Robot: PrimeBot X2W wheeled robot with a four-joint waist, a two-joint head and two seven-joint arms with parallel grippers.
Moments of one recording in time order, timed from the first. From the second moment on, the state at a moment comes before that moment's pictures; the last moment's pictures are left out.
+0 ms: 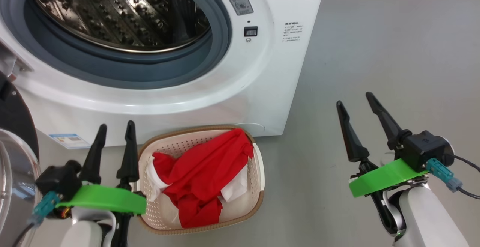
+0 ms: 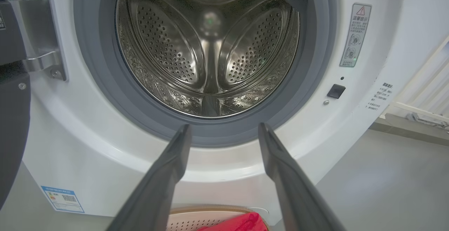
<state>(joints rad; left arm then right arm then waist) -0.32 0.08 -0.04 0.36 -0.44 -0.07 -0.25 -0.27 -0.05 0.08 0.25 0.22 0.13 -0.26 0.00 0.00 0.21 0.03</state>
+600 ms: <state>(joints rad) -0.07 0.06 0.06 0.10 -0.32 -0.06 -0.25 -0.17 -0.05 0.02 0.21 0.22 0.13 -0.26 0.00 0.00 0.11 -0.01</state>
